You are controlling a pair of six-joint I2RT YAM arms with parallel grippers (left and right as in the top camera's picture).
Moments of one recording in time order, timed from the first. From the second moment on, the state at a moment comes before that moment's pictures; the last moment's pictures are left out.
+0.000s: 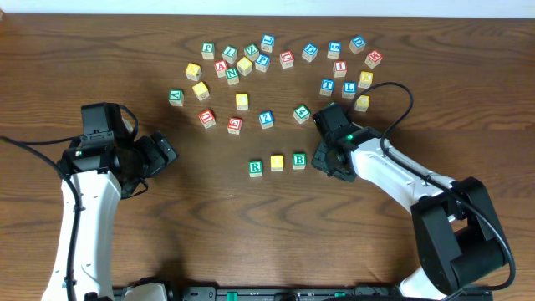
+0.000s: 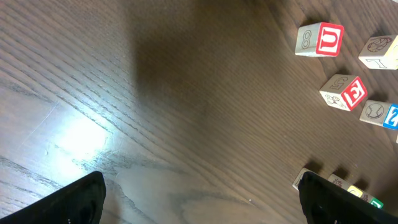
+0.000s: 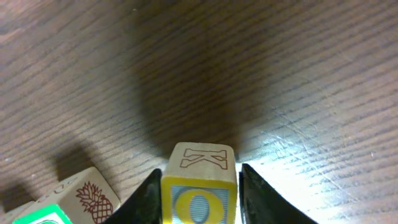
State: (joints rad) left arm 0.18 1.31 0.98 -0.91 0.17 -0.49; right arm 0.46 1.77 1.02 -0.59 0.07 0.91
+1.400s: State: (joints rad) left arm 0.18 1.31 0.98 -0.91 0.17 -0.49; right arm 0.50 1.77 1.02 -0.51 0.07 0.49
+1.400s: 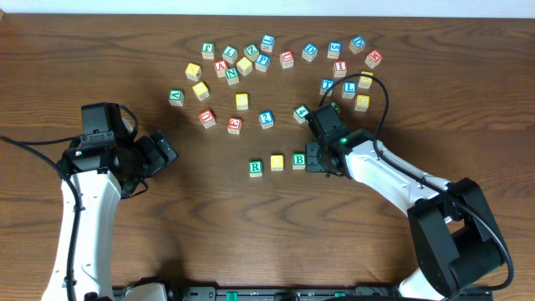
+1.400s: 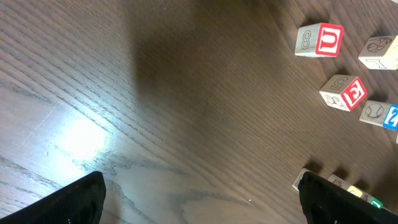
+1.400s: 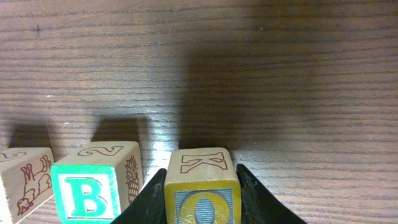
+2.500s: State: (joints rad) left arm 0.18 1.31 0.98 -0.91 0.17 -0.49; right arm 0.50 1.77 1.02 -0.51 0.07 0.55
